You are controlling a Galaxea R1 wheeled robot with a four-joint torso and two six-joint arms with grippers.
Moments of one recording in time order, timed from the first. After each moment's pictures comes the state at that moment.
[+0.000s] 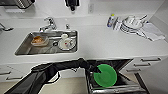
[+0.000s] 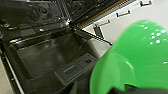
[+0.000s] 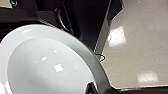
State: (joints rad) left arm 0.21 2.95 -1.84 0.19 0.65 -0.58; right arm -1.48 2.65 -2.23 0.00 0.23 0.09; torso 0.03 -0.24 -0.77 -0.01
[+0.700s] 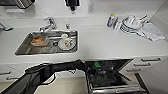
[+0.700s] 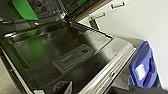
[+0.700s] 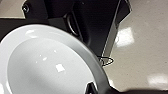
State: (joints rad) left arm 0.23 2.84 -1.67 0.19 0.68 -0.57; right arm -1.46 2.55 -2.05 0.00 0.23 0.09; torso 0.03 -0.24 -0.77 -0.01
